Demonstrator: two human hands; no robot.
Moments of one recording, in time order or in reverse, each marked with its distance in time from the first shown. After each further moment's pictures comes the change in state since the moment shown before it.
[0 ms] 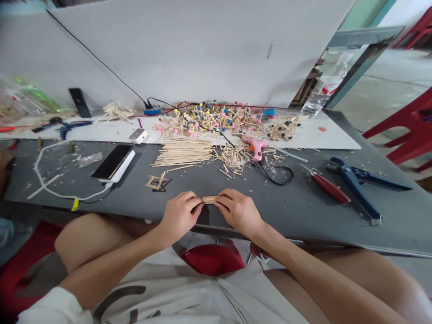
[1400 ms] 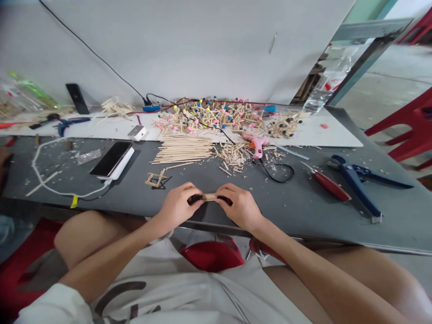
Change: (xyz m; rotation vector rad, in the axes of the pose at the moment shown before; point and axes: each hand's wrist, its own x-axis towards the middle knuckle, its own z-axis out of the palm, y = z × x) left_hand 0.016 -0.011 -0.009 -0.255 -0.054 -0.065; right_hand 0.007 0.000 -0.005 0.191 -0.010 0.149
